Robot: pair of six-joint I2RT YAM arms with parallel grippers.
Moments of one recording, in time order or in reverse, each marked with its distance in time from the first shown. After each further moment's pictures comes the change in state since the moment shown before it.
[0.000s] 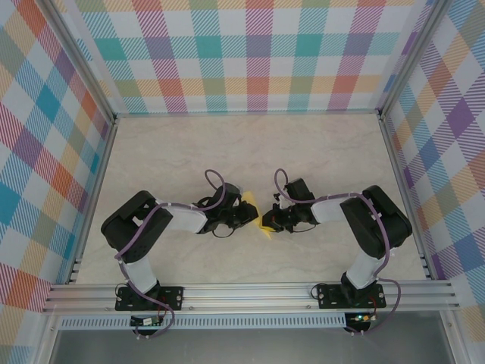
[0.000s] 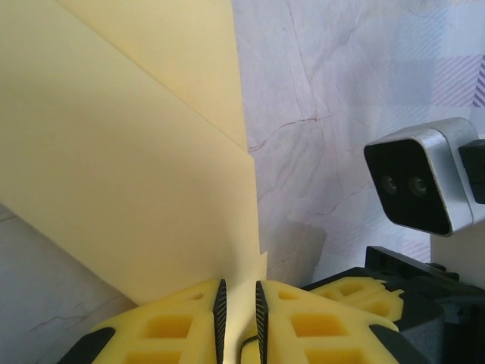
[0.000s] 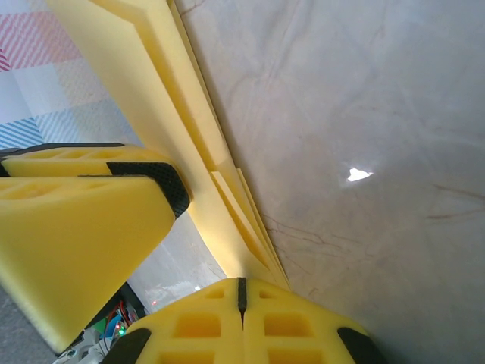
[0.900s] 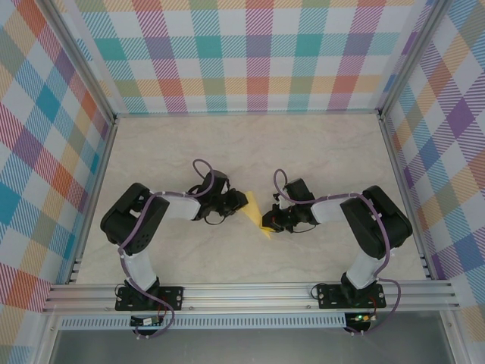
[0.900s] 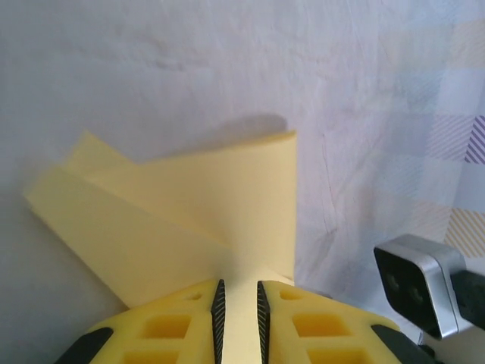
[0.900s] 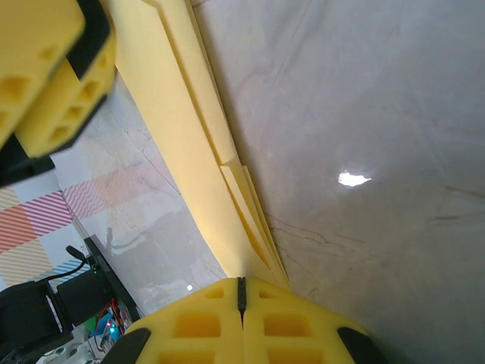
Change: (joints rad) left arm 0.177 0.044 0.077 -0.079 0.068 0.074; right arm 0.000 -0.002 -0.003 -0.005 0.007 -0.034
